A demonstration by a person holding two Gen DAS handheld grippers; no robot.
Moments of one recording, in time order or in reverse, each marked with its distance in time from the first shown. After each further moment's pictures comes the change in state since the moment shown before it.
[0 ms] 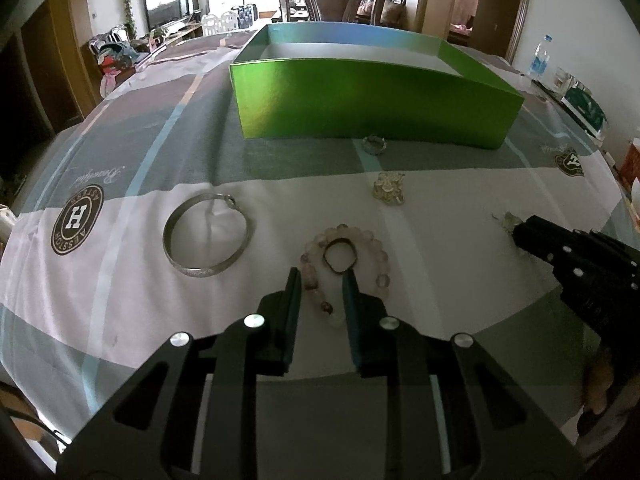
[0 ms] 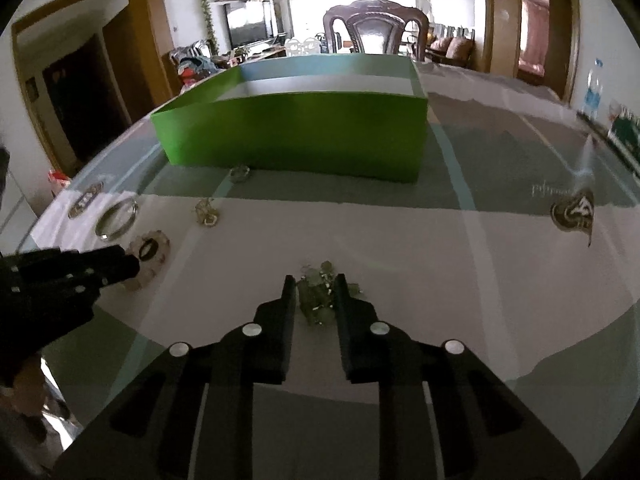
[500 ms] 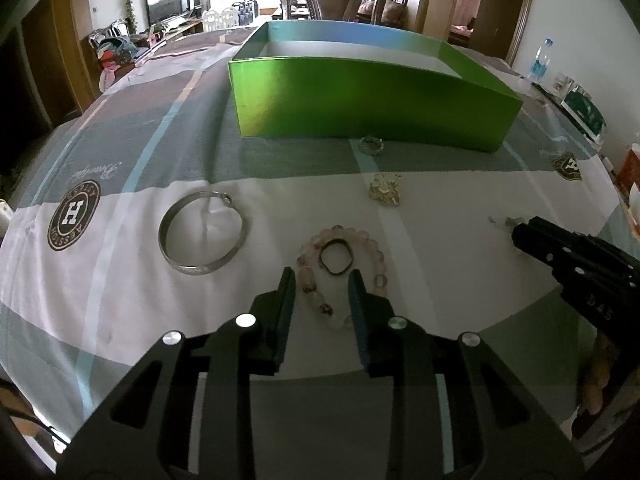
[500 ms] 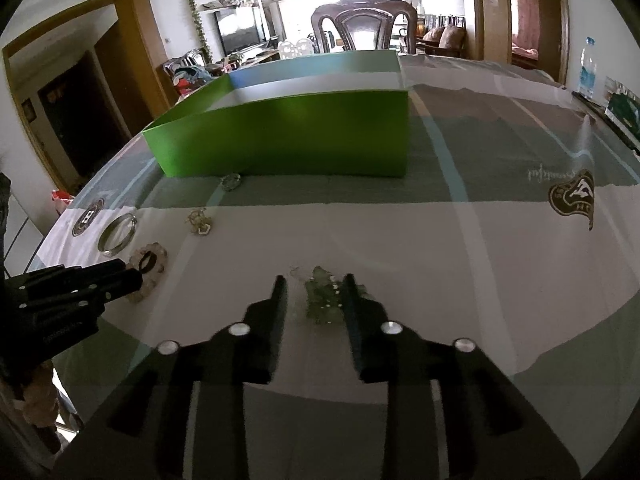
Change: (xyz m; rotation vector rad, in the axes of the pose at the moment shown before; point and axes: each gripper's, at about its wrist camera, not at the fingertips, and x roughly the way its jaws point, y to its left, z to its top) left arm 0.001 -0.001 0.002 -0.015 0.010 -0.009; right arm -0.001 -0.007 -0.001 0.044 -0.003 0.016
